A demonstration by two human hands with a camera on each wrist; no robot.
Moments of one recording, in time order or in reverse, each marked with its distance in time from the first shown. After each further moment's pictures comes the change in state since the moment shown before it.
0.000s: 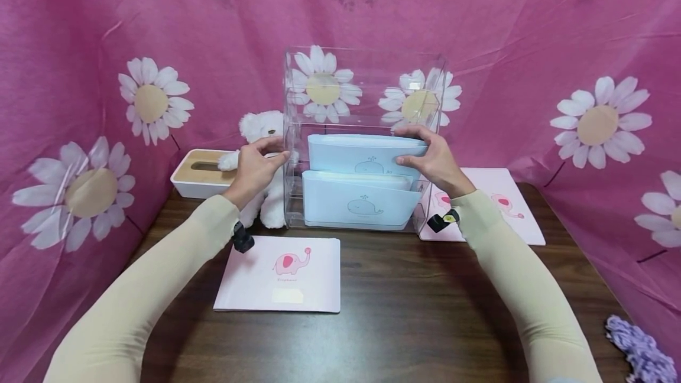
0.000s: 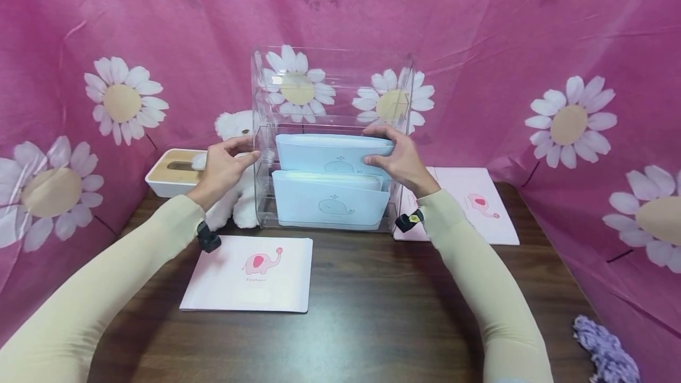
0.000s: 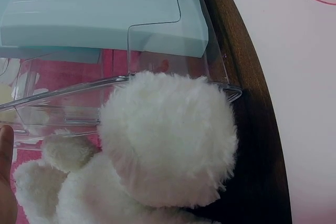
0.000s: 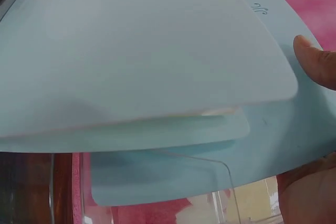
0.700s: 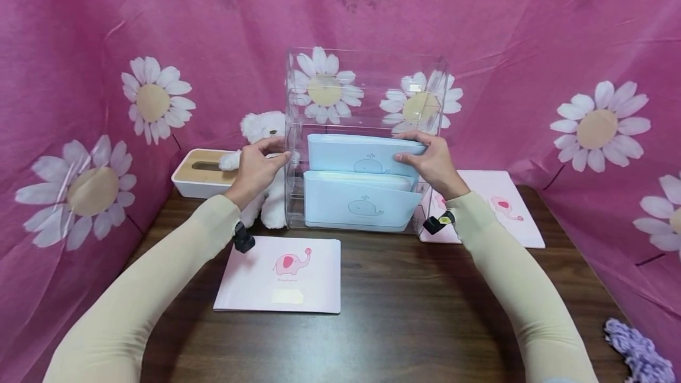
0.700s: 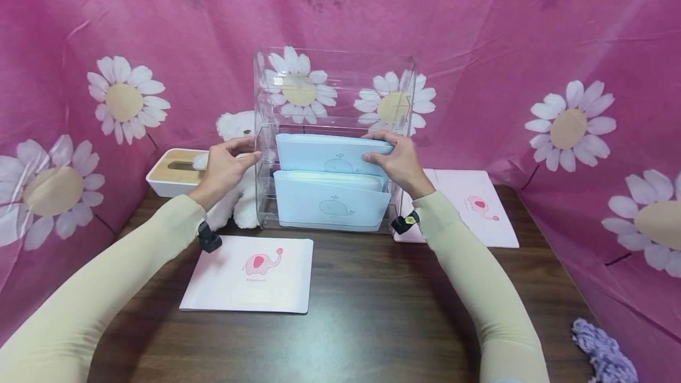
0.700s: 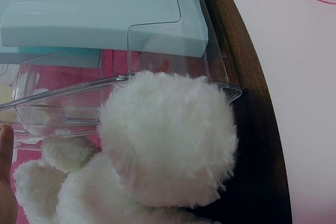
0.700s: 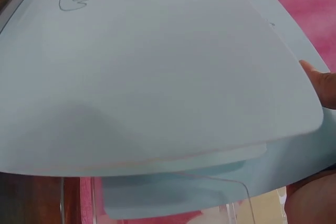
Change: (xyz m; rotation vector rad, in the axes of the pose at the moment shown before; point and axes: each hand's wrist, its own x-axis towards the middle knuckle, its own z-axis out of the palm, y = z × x) left_hand -0.001 0.001 -0.001 -0.012 0.000 0.002; right_hand 0.003 -0.003 0.009 -0.027 0.102 0.123
